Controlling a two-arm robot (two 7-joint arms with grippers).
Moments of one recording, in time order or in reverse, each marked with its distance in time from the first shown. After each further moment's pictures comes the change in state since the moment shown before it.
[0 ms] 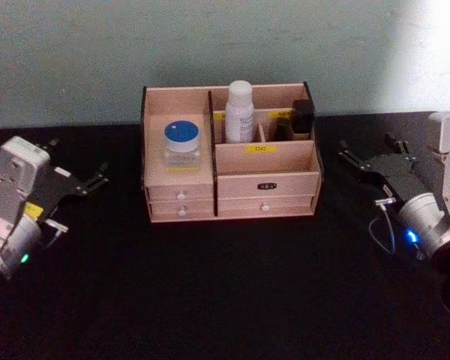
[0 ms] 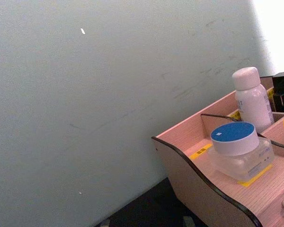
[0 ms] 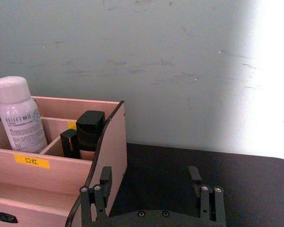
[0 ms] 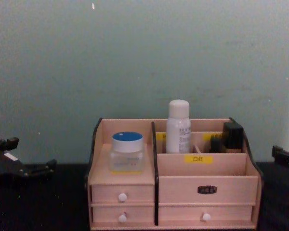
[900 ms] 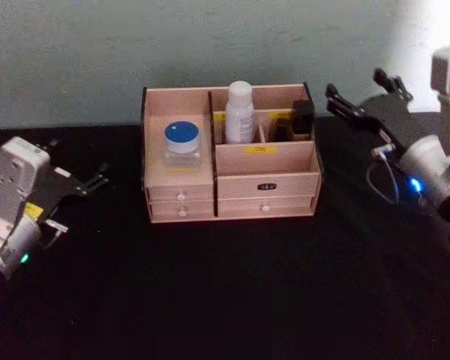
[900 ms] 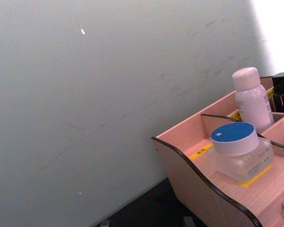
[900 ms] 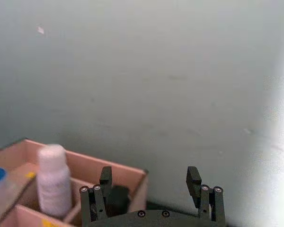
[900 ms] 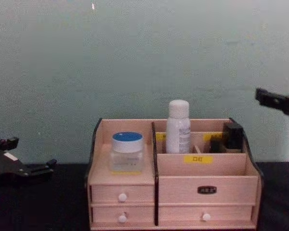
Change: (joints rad) left arm 0.000 0.000 0.000 0.000 0.000 0.000 0.000; right arm 0.133 0.079 -0.068 -0.053 0.050 0.005 0.071
